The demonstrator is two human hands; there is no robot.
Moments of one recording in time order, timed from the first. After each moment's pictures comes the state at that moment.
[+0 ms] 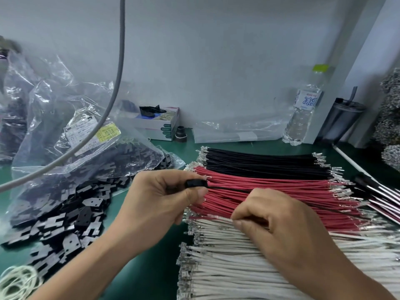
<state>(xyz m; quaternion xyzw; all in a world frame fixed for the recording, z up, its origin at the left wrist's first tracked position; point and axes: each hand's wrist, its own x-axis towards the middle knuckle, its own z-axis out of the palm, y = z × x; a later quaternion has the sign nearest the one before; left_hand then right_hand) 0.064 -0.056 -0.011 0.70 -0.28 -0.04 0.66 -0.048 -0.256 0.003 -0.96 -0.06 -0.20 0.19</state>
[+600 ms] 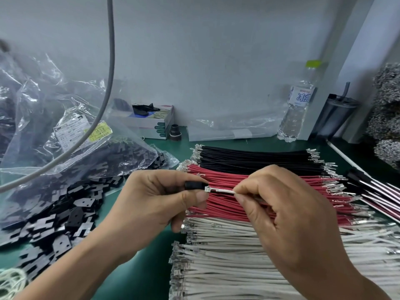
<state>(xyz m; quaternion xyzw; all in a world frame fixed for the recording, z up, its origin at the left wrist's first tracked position) 0.053 -0.061 0.002 0.65 -0.28 -0.13 0.69 -0.052 -0.251 0.007 -0.90 -0.06 -0.41 0.14</state>
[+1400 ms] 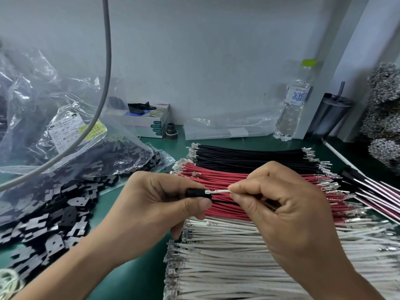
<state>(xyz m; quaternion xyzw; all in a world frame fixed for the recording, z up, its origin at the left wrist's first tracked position) 0.047 -0.061 0.004 0.68 -0.33 -0.13 0.64 -0.046 -0.259 0.001 -0.86 -0.06 -0.37 0.35</state>
